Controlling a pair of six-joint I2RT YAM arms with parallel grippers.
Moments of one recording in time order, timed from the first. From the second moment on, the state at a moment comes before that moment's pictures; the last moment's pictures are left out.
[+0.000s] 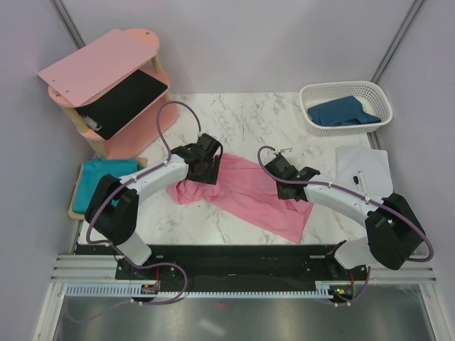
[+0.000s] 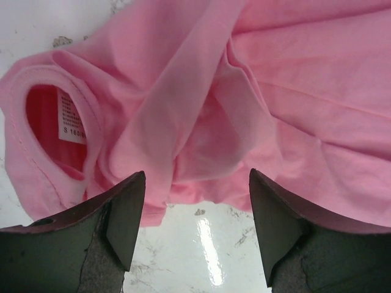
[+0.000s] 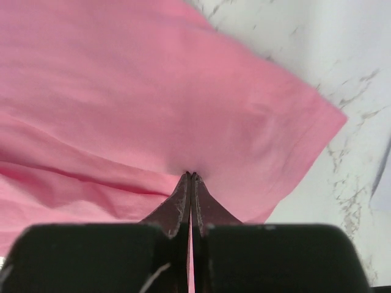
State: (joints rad) left arm -0.62 1.60 1.11 -0.63 -0.25 -0.36; right arm 0.69 1.43 0.85 -0.59 0.42 0.52
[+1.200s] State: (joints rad) left arm -0.36 1.75 1.26 -0.70 -0.37 -0.36; right arm 0.62 1.53 1.02 -0.53 0.61 0.35
